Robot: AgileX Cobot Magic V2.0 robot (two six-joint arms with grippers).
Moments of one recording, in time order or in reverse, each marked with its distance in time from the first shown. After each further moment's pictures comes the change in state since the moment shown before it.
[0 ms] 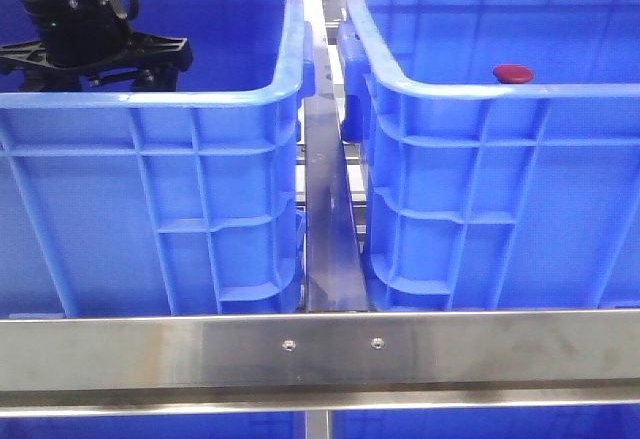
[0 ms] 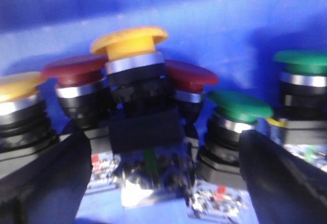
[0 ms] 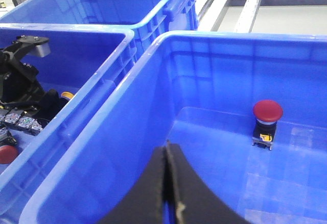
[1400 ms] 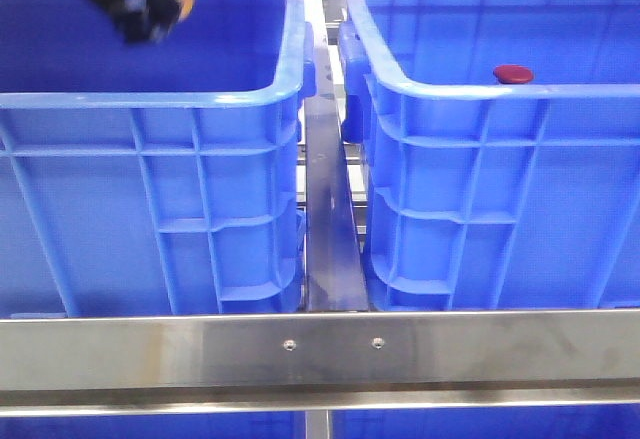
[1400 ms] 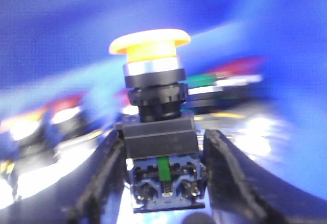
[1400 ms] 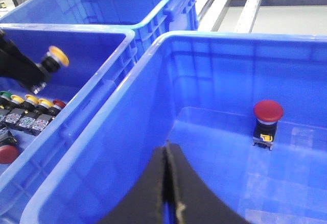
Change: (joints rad) left arm -0.084 -0.251 0.000 -0.055 0.004 0.143; right arm 0.000 0.000 0.000 0.000 0.000 0.000
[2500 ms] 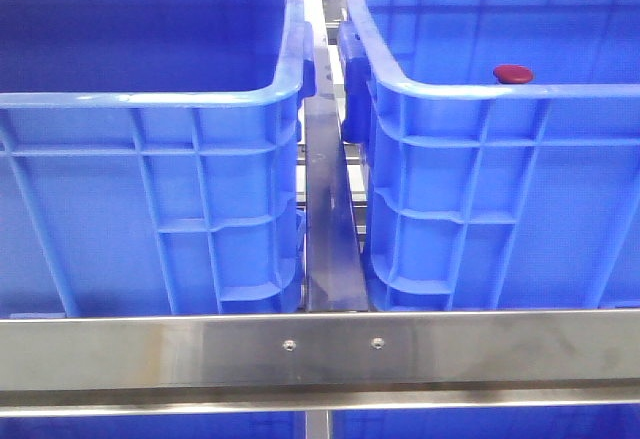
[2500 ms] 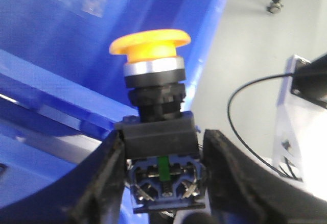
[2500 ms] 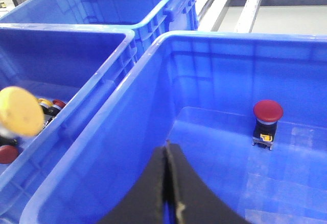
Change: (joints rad) left arm -0.221 -0.094 0.000 -0.533 0.269 0.627; right arm 0.000 0.000 0.000 0.000 0.000 0.000
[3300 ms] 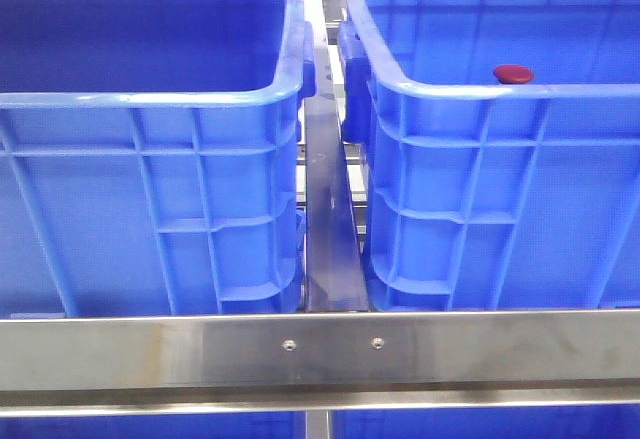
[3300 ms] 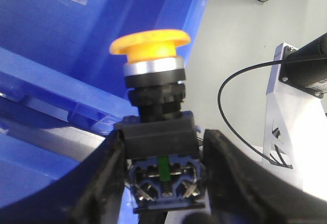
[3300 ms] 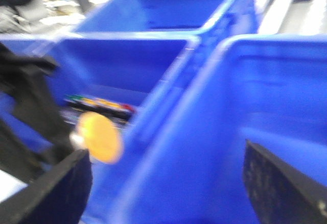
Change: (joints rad) left arm 0.000 0.000 0.000 -0.005 0.041 0.008; right arm 0.000 0.049 -0.052 0.015 0.230 0.122
